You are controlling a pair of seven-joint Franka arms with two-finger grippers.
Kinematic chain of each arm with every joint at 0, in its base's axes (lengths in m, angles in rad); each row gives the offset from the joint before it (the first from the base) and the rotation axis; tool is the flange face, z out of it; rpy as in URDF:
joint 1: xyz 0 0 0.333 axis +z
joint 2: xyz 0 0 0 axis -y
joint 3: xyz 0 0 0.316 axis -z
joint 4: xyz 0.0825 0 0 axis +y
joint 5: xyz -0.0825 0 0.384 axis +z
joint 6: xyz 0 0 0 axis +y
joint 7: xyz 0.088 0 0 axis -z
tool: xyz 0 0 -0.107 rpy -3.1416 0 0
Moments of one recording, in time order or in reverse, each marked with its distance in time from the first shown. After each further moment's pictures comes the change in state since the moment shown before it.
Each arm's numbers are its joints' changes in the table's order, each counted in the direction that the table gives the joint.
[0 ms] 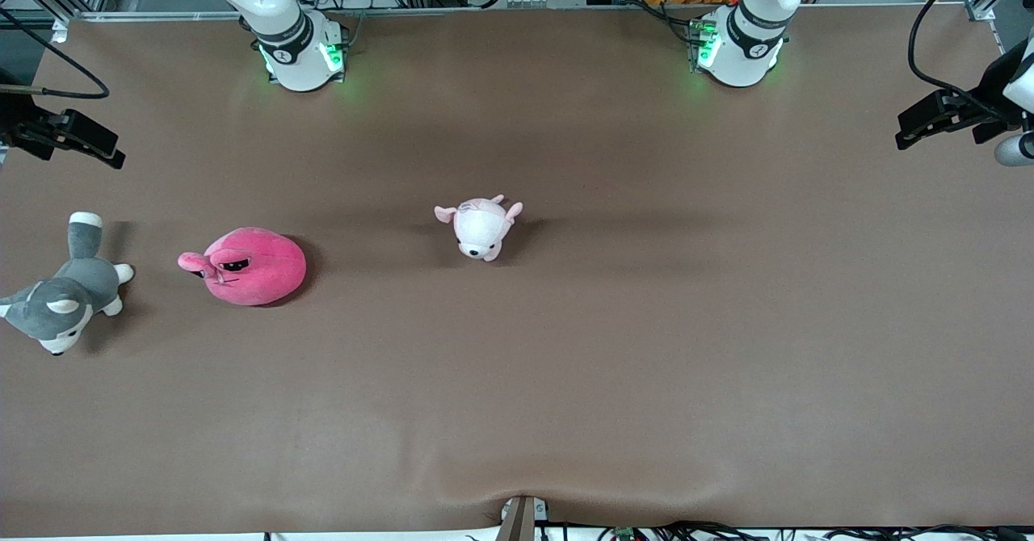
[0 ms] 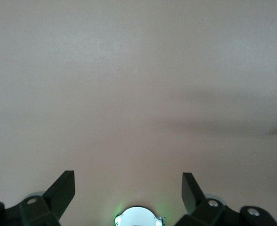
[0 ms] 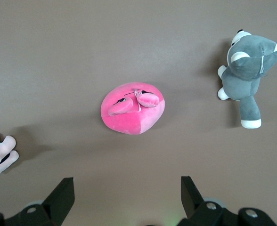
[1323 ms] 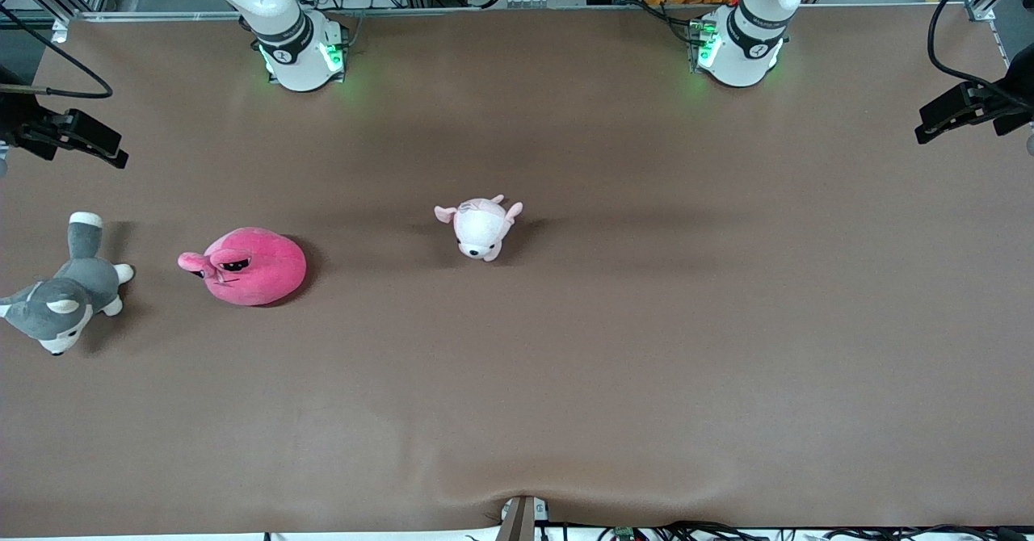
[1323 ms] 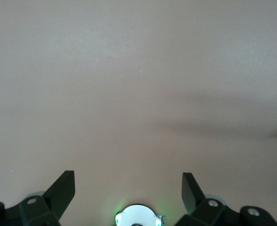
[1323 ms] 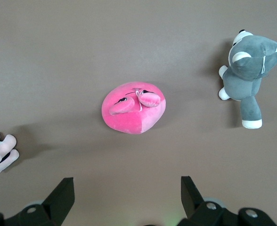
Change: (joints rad) left arm 0.020 -0.009 -0.006 -0.040 0.001 0.025 0.000; right arm 0.001 0.000 -0.003 0.001 0.000 0.001 0.000
